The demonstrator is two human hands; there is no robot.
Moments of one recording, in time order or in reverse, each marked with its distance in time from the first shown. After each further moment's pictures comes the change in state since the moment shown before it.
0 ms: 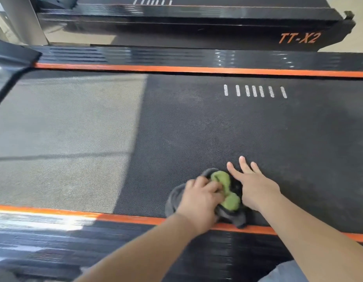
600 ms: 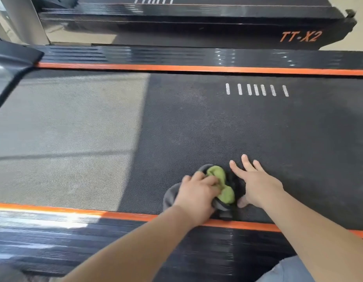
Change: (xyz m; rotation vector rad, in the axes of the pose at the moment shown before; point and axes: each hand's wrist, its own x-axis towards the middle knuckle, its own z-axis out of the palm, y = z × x) left_hand 0.004 -0.013 -0.013 0.029 -0.090 -0.021; right_hand -0.004 -0.003 -0.004 -0.016 -0.022 0.024
